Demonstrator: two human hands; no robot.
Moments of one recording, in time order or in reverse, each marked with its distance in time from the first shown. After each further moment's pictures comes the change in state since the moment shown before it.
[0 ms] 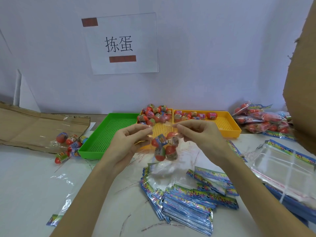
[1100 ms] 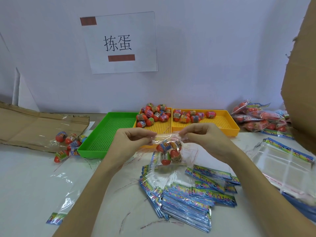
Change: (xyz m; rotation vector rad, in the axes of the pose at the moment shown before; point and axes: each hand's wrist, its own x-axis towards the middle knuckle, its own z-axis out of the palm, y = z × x) left_hand 0.000 -0.008 -0.004 0.459 -0.005 0.203; right_hand 0.002 0.011 -0.025 -0.044 -0.127 0.140
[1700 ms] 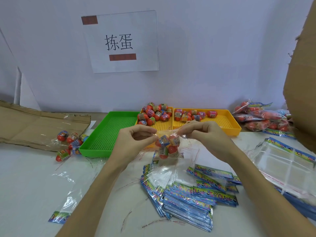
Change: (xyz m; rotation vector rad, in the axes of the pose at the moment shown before) left_hand -0.002 0.000 0.009 -0.007 0.062 -0.001; right_hand 0.002 -0.001 0.004 -0.042 0.005 -0.087
